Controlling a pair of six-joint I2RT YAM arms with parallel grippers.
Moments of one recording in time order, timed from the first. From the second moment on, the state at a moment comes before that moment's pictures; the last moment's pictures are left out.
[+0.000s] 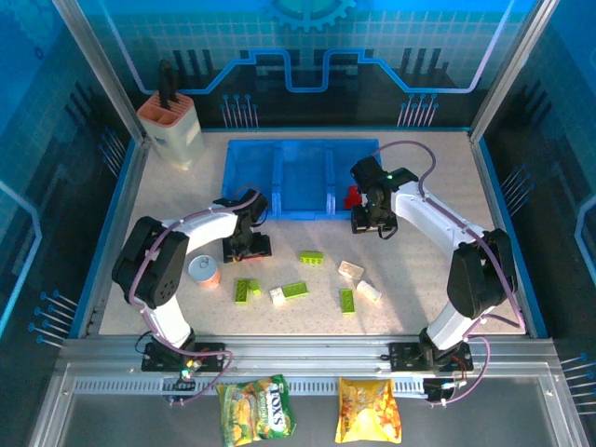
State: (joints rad) left arm -0.41 1.75 1.04 -0.77 0.01 -0.64; right arm 0.44 1.65 1.34 -1.06 0.06 0.37
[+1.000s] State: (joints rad) left arm -0.51 1.75 1.22 -0.82 0.01 -0.64; right arm 0.37 1.52 1.26 -1.06 0.10 0.38
